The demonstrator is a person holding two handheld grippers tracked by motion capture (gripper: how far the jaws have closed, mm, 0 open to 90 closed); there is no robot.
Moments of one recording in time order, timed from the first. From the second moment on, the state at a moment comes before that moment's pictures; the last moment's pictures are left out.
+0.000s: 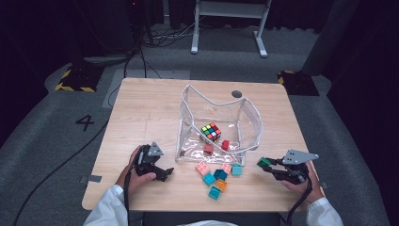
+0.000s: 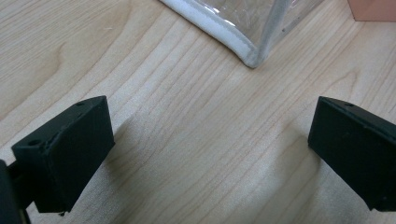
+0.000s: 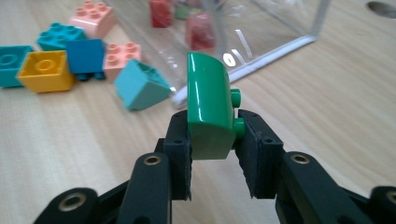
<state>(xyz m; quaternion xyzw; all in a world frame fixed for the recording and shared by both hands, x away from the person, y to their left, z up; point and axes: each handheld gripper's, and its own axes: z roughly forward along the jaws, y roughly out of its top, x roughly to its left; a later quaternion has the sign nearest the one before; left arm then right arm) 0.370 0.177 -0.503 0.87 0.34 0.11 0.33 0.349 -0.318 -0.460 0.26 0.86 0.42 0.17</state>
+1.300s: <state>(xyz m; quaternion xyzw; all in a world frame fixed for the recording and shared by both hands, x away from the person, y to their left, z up) 0.370 0.177 -0.503 0.87 0.34 0.12 0.33 0.432 -0.321 -0.336 0.29 0.80 0.46 0.26</state>
